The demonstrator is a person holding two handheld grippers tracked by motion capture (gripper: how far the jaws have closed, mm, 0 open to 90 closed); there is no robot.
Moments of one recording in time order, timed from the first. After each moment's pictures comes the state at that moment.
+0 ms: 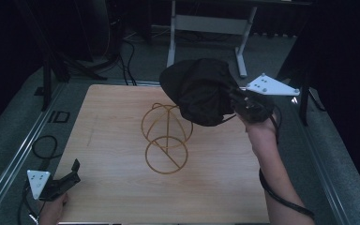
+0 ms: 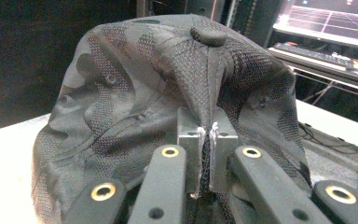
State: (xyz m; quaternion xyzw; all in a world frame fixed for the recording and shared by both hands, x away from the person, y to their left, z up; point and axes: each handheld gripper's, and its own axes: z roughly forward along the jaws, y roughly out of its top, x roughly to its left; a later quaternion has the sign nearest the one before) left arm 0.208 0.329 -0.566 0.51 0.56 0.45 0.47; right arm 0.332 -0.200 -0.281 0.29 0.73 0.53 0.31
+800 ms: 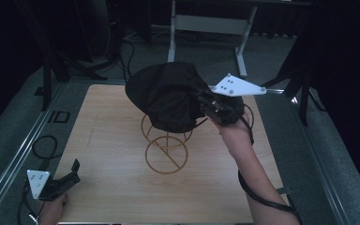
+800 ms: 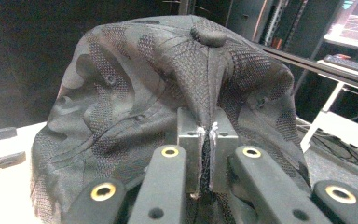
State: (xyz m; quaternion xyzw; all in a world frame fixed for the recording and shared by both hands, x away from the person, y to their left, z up) left arm 0.208 0.330 -0.566 0.51 0.56 0.45 0.47; right arm 0.321 -0.135 -0.278 0.24 0.75 0.55 0.27
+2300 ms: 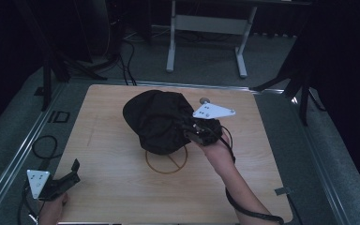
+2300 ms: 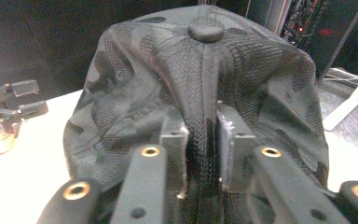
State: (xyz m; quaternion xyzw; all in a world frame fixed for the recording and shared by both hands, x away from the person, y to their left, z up) left arm 0.208 0.330 -0.565 0.51 0.56 0.45 0.47; right arm 0.329 -0.112 -0.369 0.27 0.79 0.52 0.18
